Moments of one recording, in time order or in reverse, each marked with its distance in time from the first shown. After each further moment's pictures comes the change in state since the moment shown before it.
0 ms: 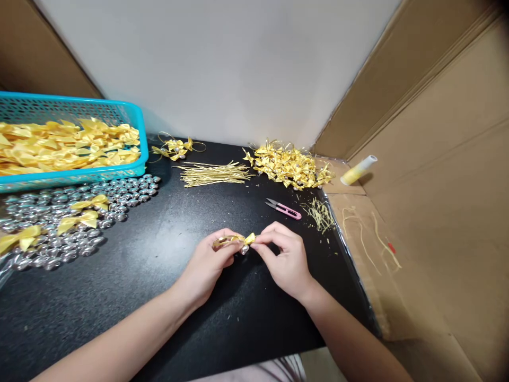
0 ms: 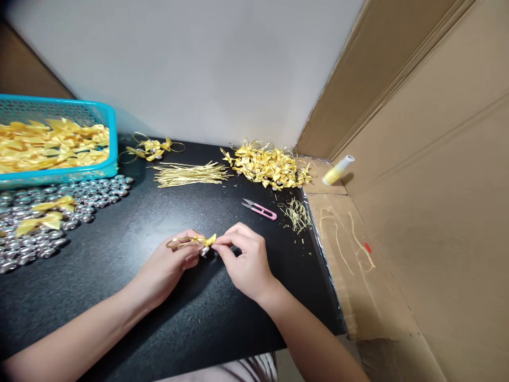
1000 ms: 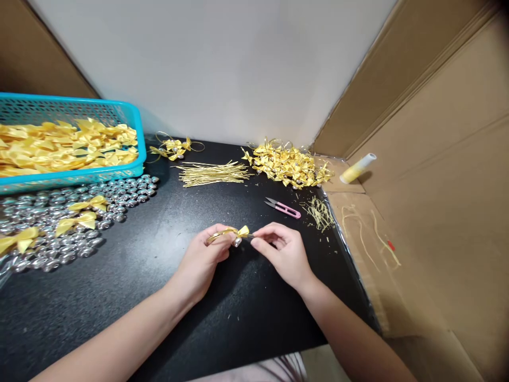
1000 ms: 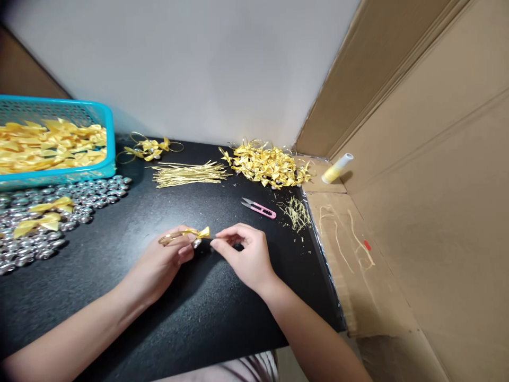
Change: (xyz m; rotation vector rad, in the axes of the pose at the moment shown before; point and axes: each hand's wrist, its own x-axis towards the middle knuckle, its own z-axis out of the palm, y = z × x) left_hand 0.002 0.006 -0.003 -0.104 0.064 0.018; right_hand 0.001 0.003 0.002 0.277 0.006 0.354
